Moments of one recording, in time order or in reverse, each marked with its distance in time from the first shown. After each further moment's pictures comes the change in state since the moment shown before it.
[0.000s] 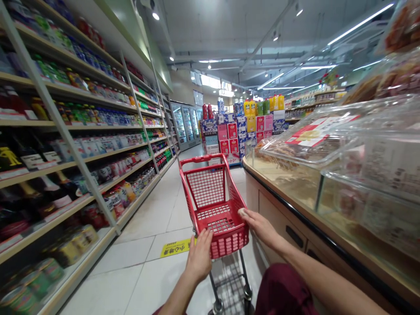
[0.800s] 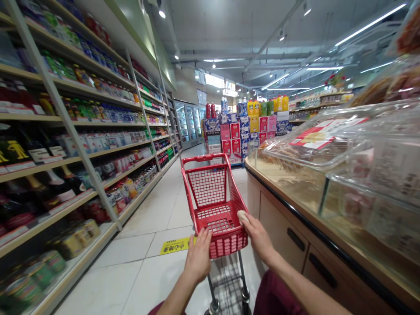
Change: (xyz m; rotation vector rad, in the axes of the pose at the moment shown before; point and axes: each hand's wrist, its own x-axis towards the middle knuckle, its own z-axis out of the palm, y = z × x) left_hand -0.004 -0.001 0.001 0.020 0.002 -0.021; right_hand -0.011 -0.027 0.026 0.007 0.209 0.118
